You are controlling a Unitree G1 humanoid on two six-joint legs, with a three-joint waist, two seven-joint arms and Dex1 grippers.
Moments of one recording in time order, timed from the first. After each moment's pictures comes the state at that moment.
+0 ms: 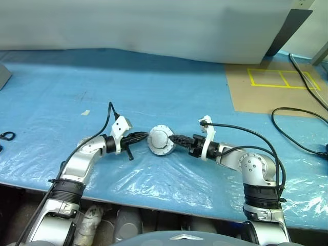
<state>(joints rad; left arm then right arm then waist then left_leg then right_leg) -0.29 0.46 -0.10 0.11 -0.28 0.24 -0.98 -0.30 -0.18 -0.15 -0.19 0.75 1.21 0.48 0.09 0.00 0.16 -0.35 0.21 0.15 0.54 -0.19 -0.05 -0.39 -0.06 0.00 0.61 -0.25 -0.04</state>
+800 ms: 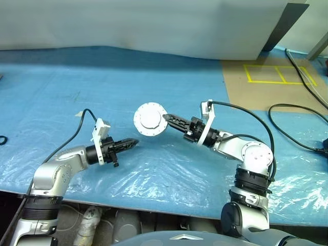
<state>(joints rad) -0.18 0.49 0.15 -0.09 -0.76 0.78 -0.92 -0.47 0.02 -0.43 -0.12 1.19 1.40 0.21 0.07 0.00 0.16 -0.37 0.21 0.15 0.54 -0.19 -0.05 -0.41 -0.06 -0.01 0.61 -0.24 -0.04</state>
